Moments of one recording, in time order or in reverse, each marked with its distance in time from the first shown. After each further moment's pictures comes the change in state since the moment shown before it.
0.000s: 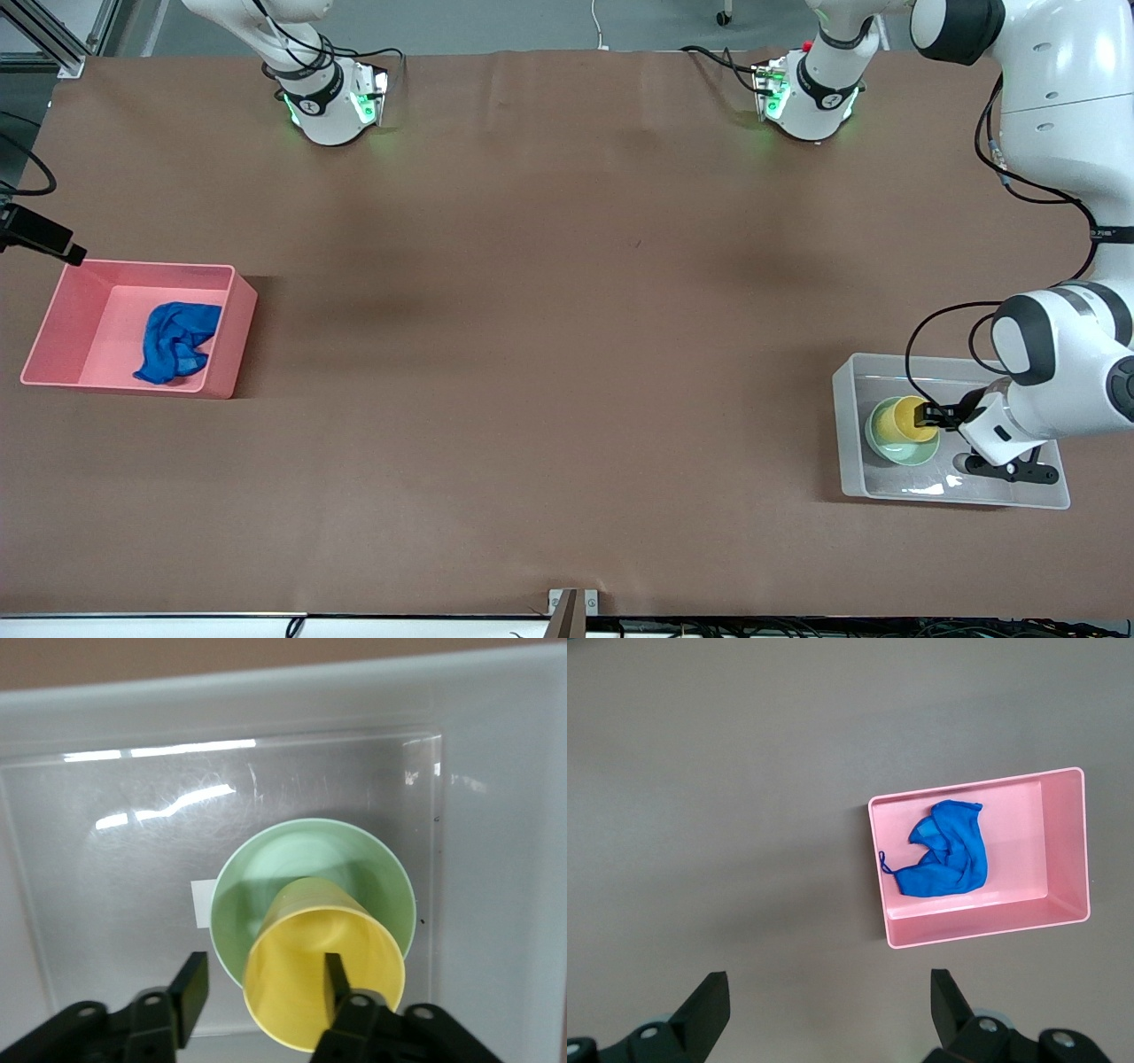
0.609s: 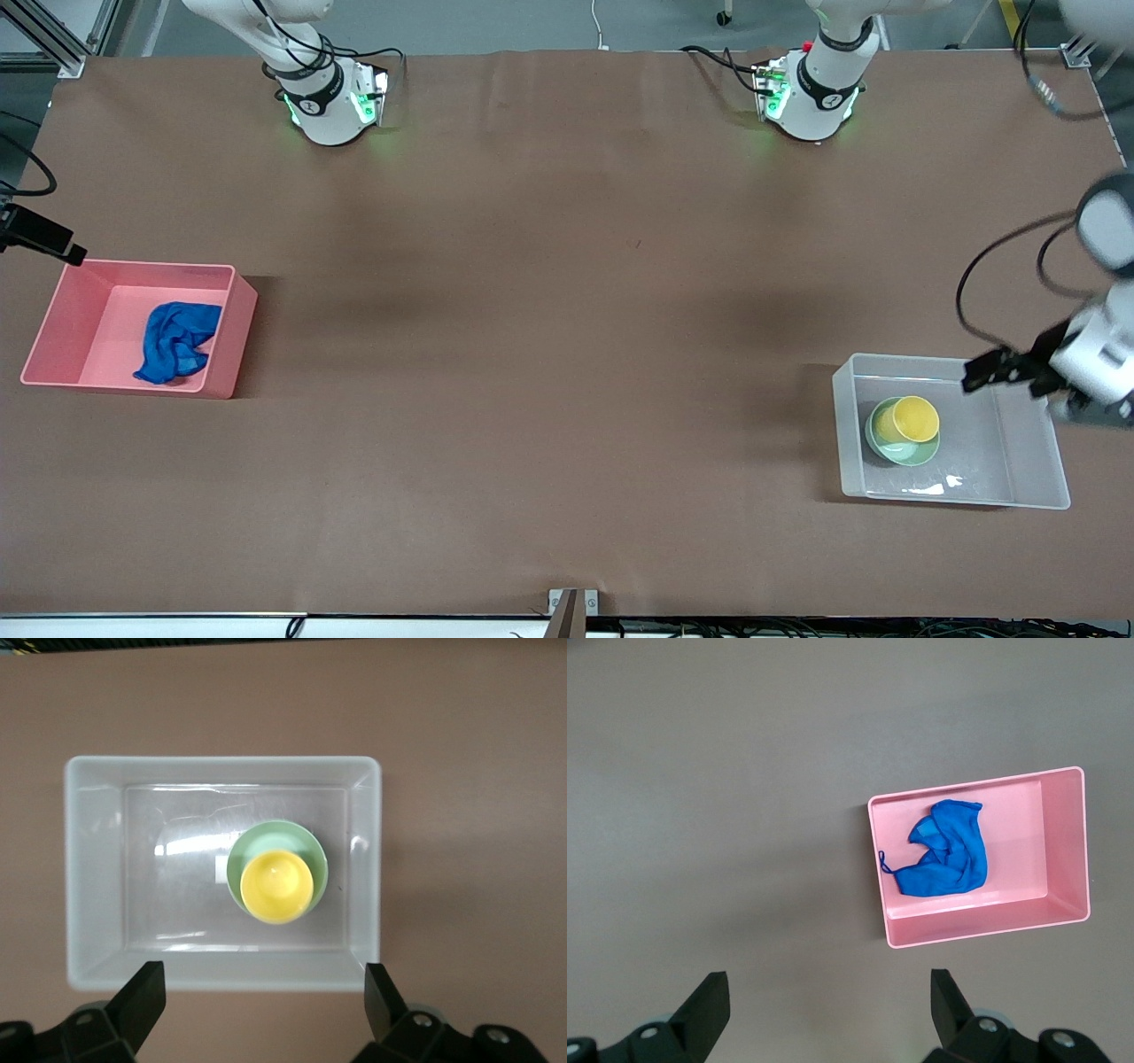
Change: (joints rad) left arm -0.005 -0.546 -0.050 -0.284 0.052 -0.065 -0.160; right arm -0.001 0.000 0.000 -0.001 0.000 0.000 0.000
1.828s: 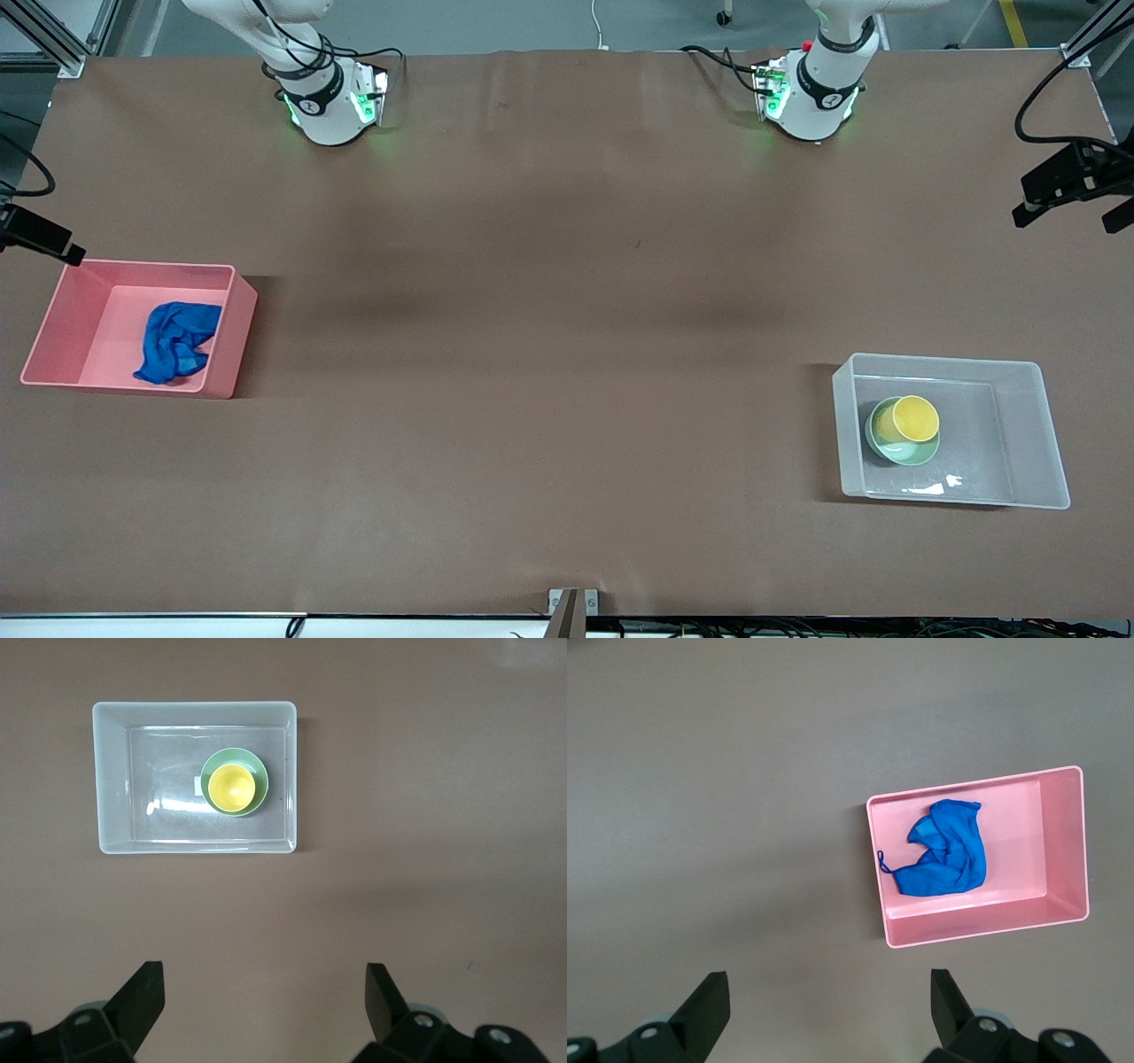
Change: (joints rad) left arm 0.012 -0.139 -0.107 0.312 0.020 -0.547 -0.087; right arm -0.001 0.000 -0.002 0.000 0.000 0.000 0.000
